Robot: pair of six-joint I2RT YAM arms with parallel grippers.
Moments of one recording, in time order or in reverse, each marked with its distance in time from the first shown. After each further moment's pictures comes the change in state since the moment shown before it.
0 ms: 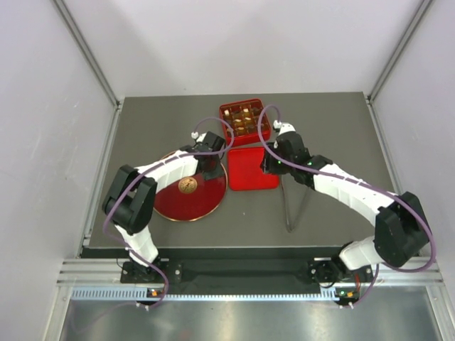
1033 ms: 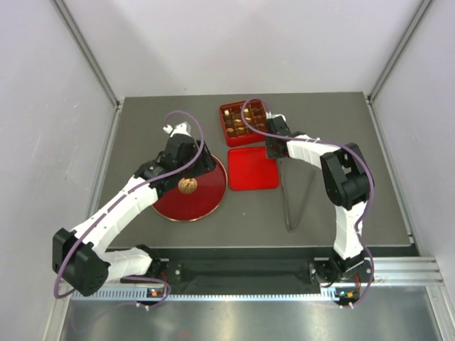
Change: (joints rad) left arm 0.000 -0.575 -0.158 -0.013 0.046 0.018; right arm -0.156 0.620 0.396 -0.031 0.118 -0.170
